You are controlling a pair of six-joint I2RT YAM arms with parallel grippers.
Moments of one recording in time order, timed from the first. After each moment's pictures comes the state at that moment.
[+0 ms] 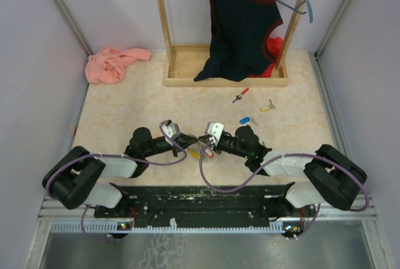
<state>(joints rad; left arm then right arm) -0.61 1.39 0.25 1.11 0.61 0.04 0.84 1.34 0.40 0.80 -0.33 -0.29</state>
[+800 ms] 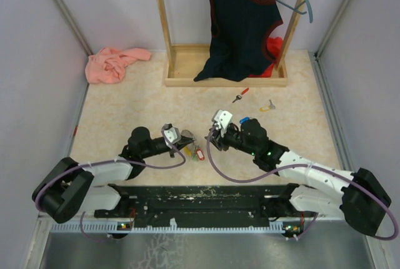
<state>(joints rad) -0.61 1.26 0.25 0.89 0.59 0.21 0.84 1.04 0.51 0.33 -0.20 -0.17</state>
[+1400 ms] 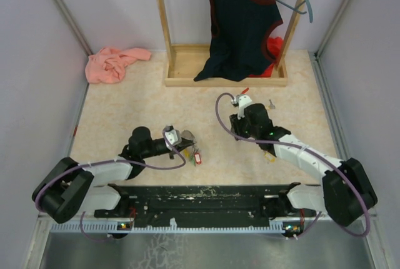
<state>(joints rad) -0.61 1.25 0.25 0.85 0.65 0.26 0.58 1.18 0.64 -0.10 -0.02 0.04</state>
